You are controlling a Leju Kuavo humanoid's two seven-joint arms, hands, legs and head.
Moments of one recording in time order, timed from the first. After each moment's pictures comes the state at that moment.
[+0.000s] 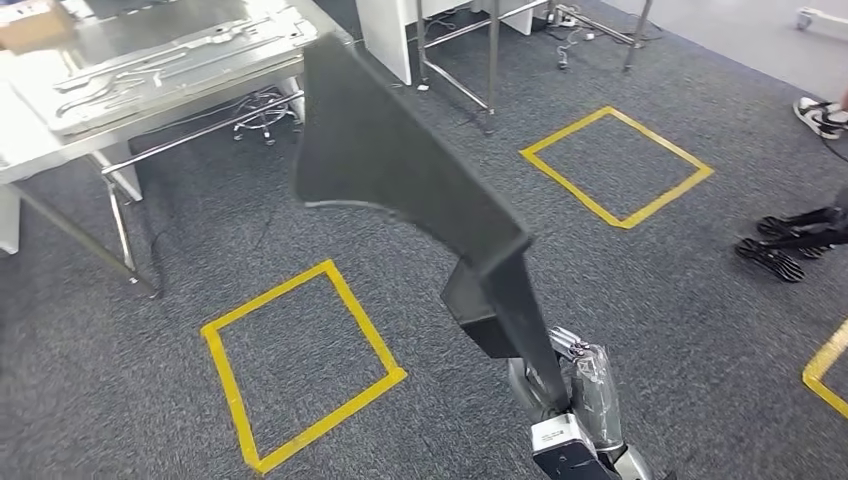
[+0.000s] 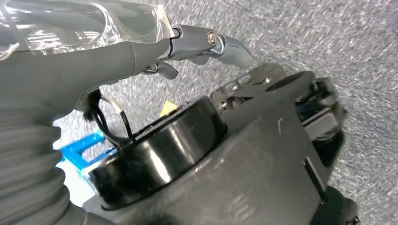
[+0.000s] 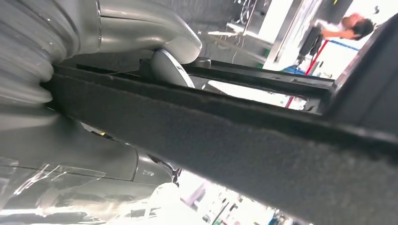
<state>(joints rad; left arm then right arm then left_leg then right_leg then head) -0.12 -0.03 -0.96 -0.24 0.70 0.12 -0.23 -0.09 -0.27 0.61 -2.10 0.50 -0.53 0.11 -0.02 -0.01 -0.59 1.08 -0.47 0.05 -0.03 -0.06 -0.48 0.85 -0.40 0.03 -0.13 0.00</state>
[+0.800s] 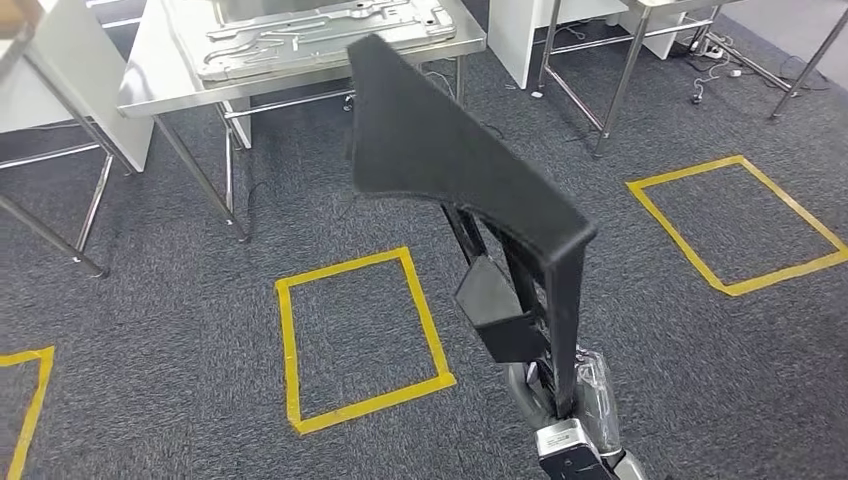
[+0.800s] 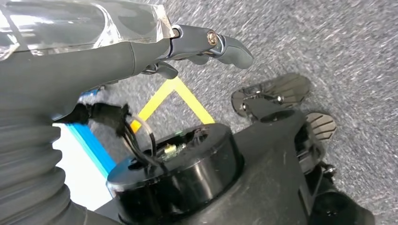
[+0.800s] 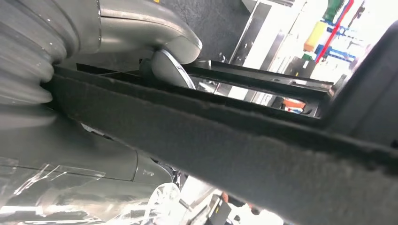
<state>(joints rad) -0.11 -0.02 -0.95 -0.24 0.74 0.12 -0.23 -0.08 -0.27 0.61 -2.07 0.44 -0.56 0.05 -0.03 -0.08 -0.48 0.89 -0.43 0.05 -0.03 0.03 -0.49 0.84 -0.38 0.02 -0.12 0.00</state>
